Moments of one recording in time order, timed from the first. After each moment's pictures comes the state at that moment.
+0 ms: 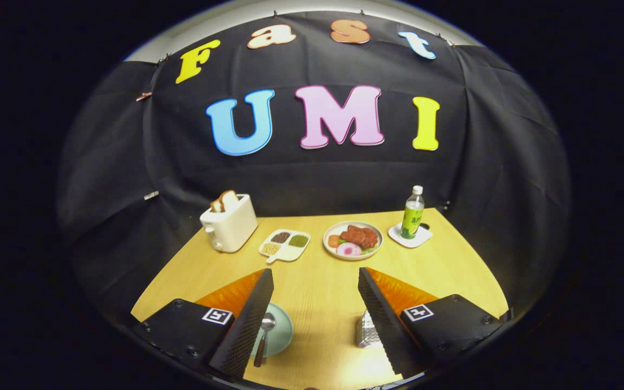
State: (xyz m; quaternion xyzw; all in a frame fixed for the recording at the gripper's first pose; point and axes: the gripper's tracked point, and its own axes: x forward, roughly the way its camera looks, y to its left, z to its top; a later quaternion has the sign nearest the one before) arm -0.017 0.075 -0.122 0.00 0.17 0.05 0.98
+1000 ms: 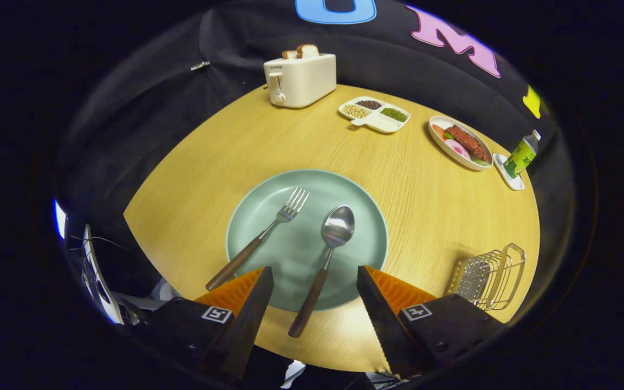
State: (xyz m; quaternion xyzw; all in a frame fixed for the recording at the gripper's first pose) arm -0.047 0.173 -0.335 -0.14 0.46 0.17 0.86
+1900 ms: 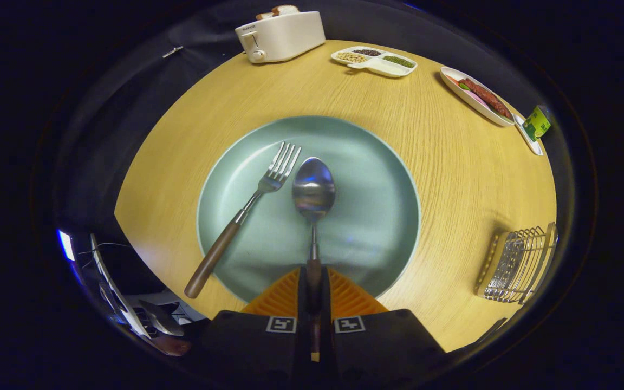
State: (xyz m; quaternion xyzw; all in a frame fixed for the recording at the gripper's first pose) arm -0.049 0.171 -0.380 -0.08 0.56 0.16 0.81
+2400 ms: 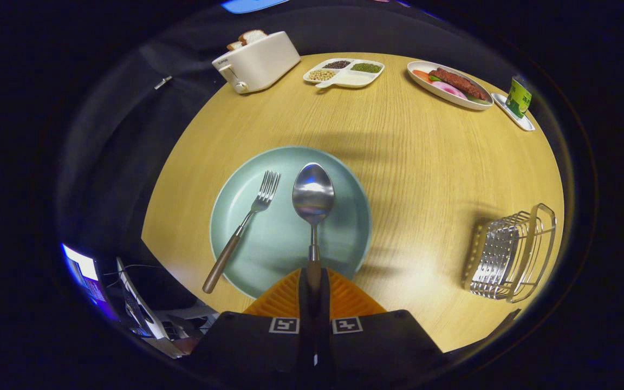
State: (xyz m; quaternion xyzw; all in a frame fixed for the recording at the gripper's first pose) arm -0.045 0.134 -0.326 0.00 0.54 0.16 0.83
